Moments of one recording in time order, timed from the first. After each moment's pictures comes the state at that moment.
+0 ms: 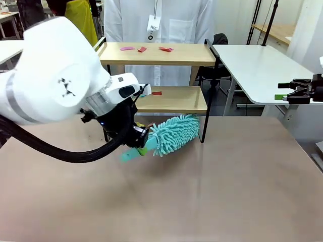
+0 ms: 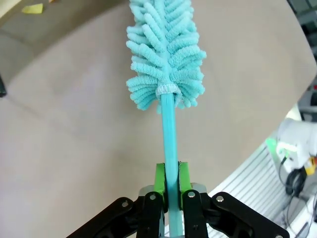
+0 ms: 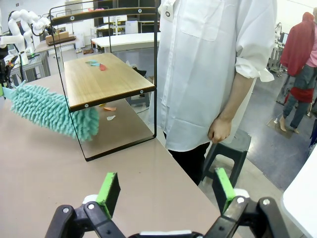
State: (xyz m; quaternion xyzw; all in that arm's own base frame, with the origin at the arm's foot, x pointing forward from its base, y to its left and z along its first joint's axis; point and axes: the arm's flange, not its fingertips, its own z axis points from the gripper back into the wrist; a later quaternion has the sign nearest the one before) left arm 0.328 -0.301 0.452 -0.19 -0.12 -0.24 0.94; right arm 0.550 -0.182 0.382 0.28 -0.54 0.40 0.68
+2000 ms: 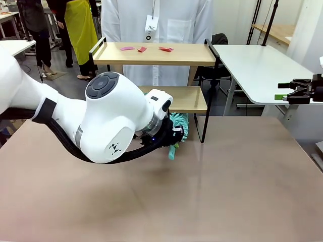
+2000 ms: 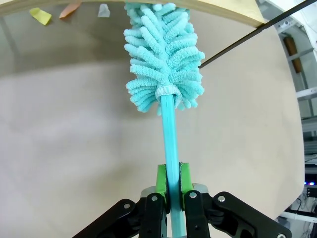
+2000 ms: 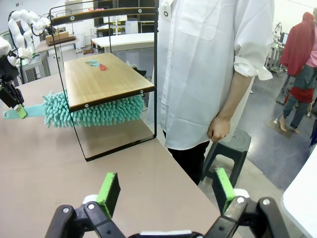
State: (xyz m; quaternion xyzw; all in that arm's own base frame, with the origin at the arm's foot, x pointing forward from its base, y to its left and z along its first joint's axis) left arm 0.360 -0.392 0.383 -0.24 -0.23 -0.01 0.94; right arm 0.550 -0.182 0.382 0.28 -0.54 0.40 0.68
